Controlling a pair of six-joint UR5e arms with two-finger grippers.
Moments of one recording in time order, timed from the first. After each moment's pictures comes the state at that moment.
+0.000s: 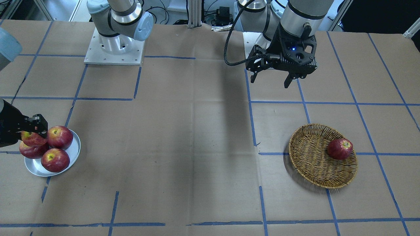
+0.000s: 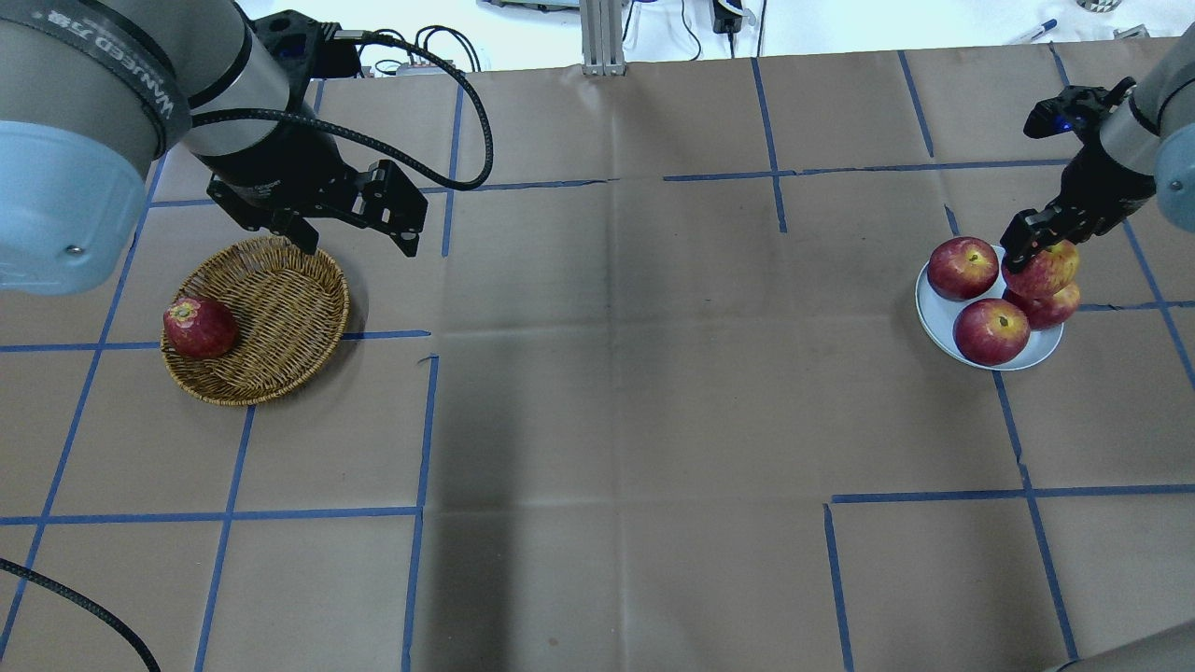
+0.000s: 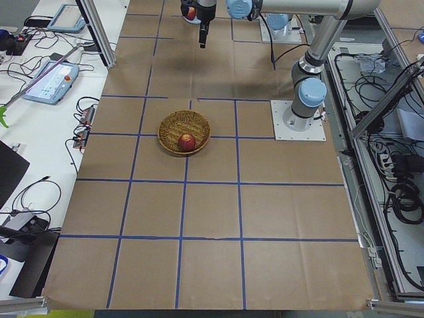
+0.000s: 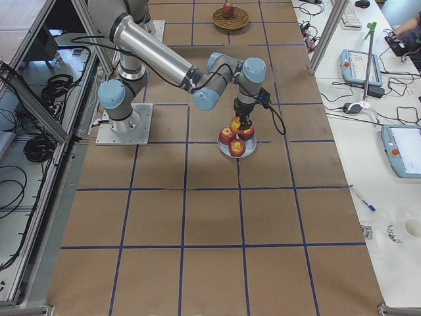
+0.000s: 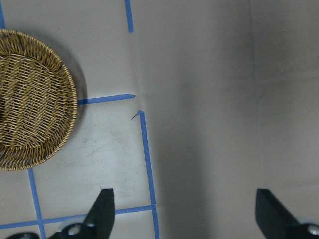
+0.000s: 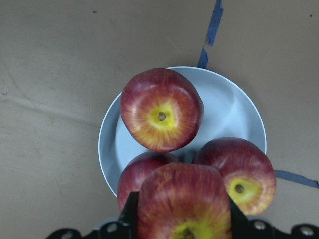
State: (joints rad) left arm -1.61 -1.52 -1.64 -1.49 1.51 0.07; right arm 1.13 -1.30 1.76 -1.98 -1.56 -0.71
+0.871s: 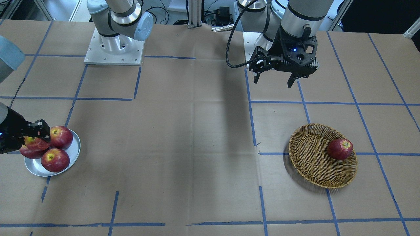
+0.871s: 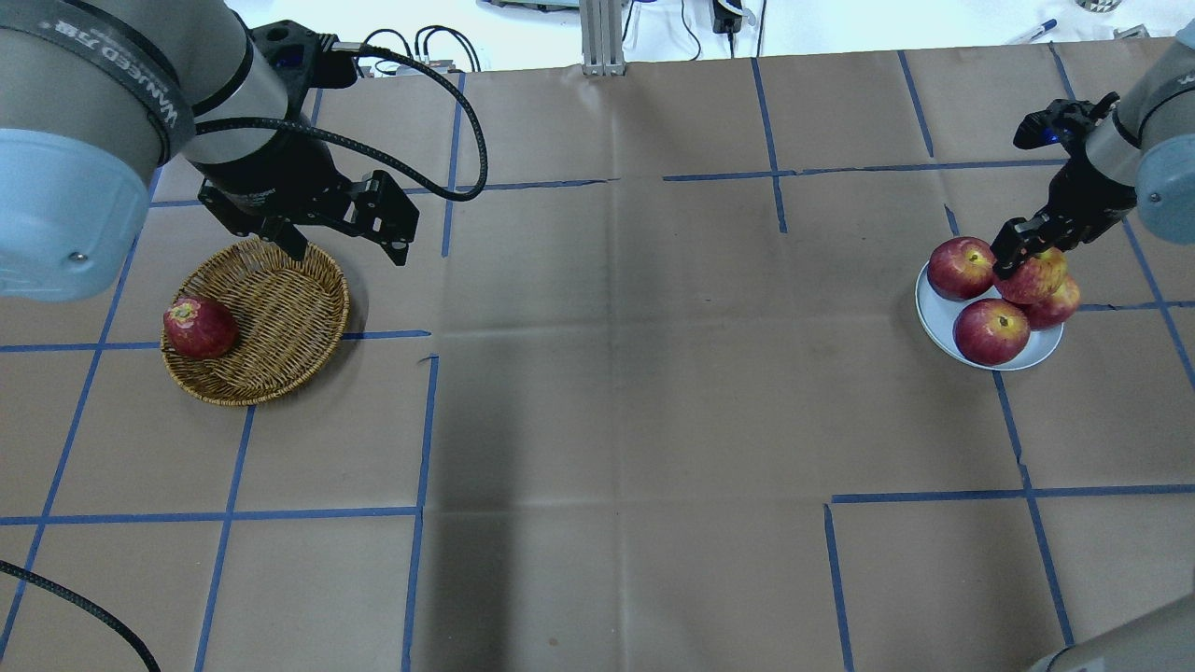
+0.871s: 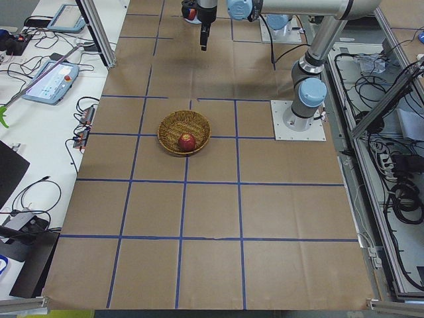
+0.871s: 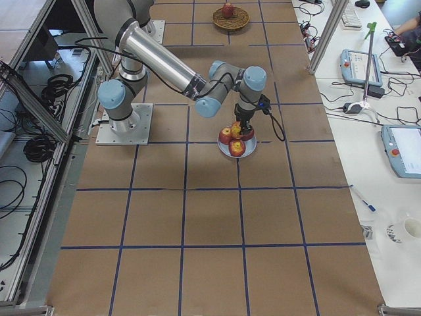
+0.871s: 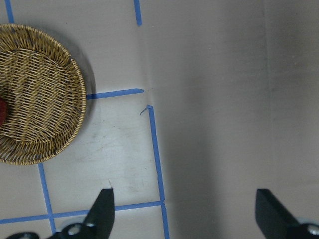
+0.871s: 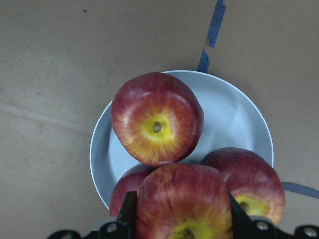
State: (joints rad) left arm -1.61 -1.52 -1.65 -1.49 1.55 0.08; right arm 1.13 -1.27 1.76 -2.00 -1.55 -0.71
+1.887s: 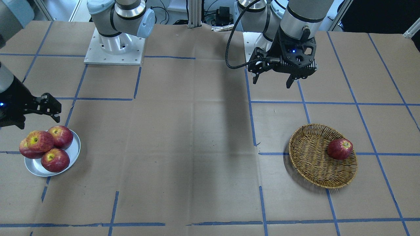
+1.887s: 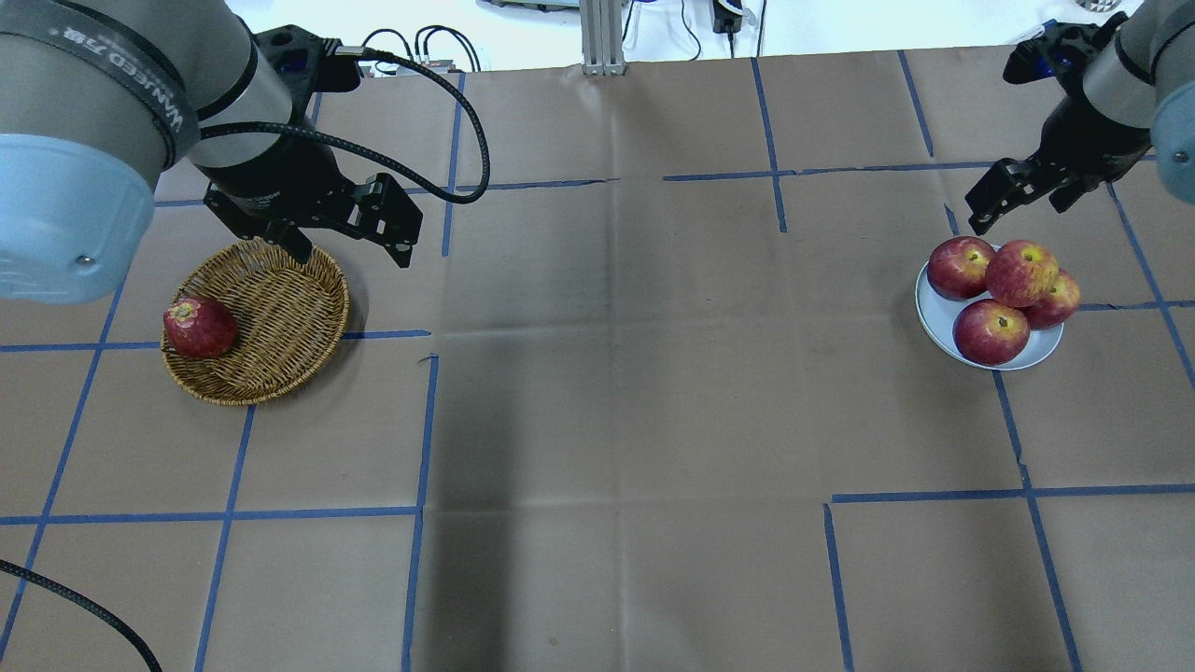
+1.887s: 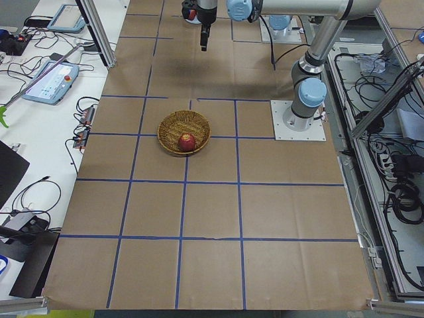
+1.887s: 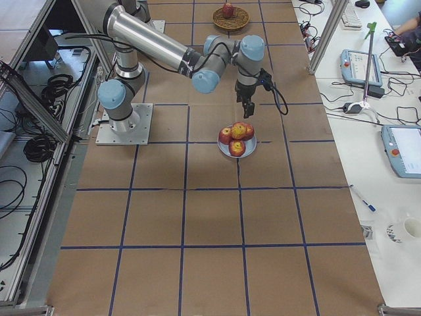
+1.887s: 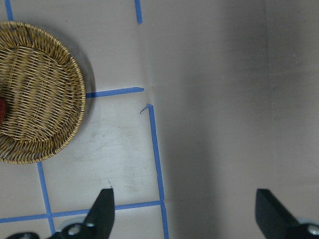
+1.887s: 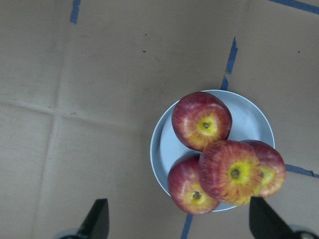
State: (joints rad) left arm -1.61 -1.52 -1.66 -1.49 1.54 0.07; right arm 1.27 -1.47 1.71 -1.85 -1.56 -0.53
